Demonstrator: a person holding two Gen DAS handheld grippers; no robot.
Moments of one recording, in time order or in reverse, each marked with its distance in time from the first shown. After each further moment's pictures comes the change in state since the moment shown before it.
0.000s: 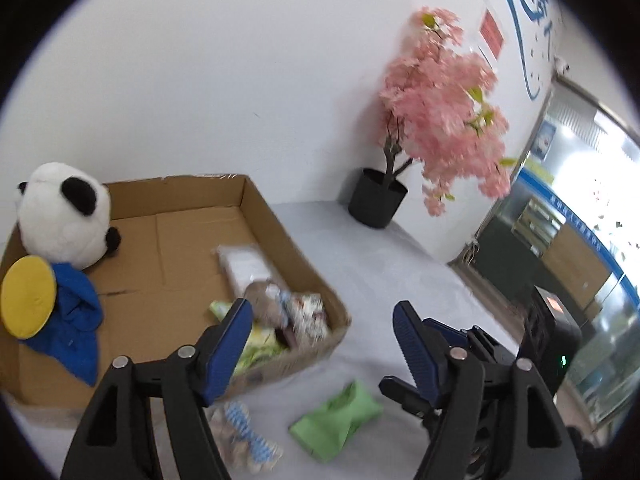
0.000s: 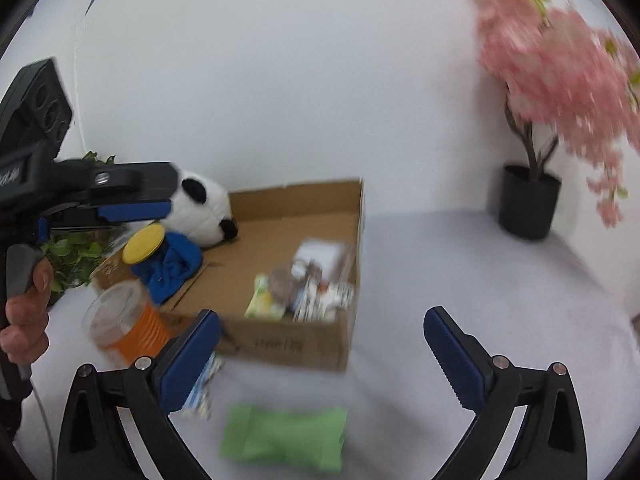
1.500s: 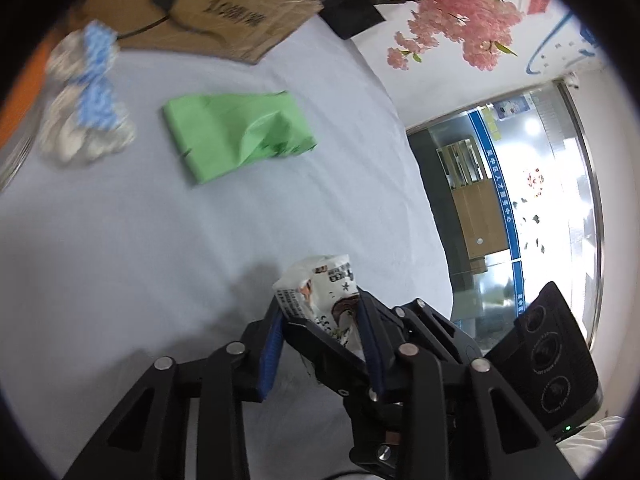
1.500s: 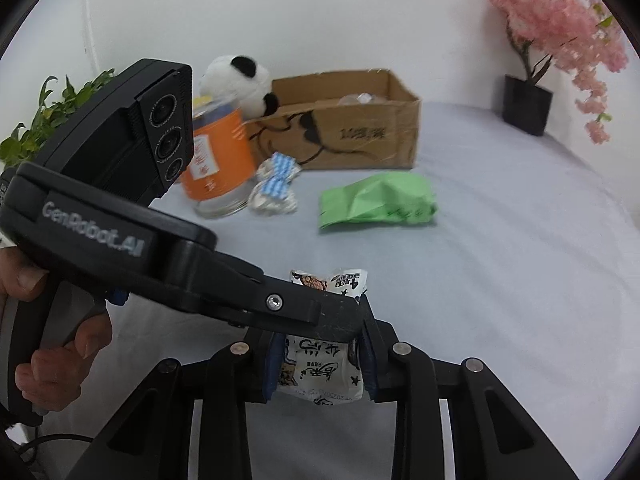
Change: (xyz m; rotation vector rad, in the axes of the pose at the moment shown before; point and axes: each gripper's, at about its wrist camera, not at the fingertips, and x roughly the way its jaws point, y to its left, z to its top) left arm 0.068 -0.014 -0.153 -0.331 0.537 -0.451; right arm -0.063 0.093 -0.134 -0.030 0.197 -0.098
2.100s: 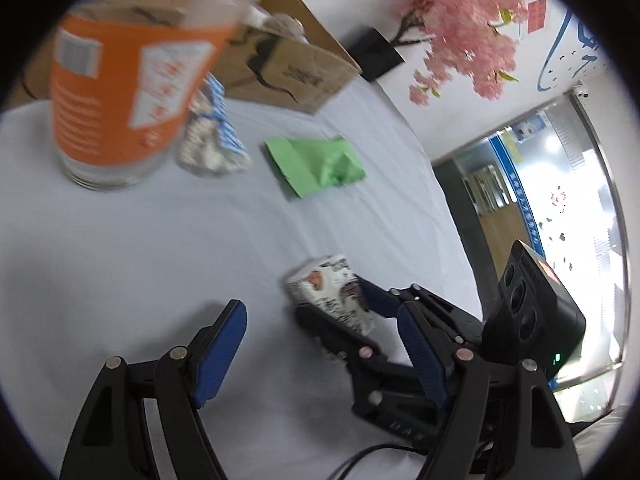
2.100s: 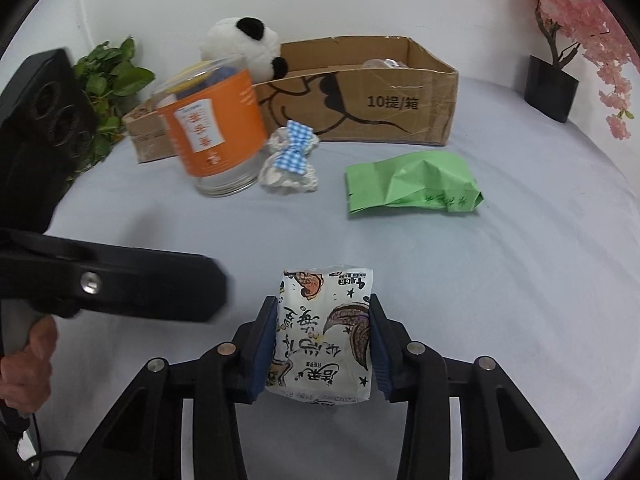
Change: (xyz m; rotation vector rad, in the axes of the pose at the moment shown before) left arm -0.062 0.026 -0.037 -0.007 -0.131 0.118; right arm 0.042 0.024 0.011 -0.019 0.147 0.050
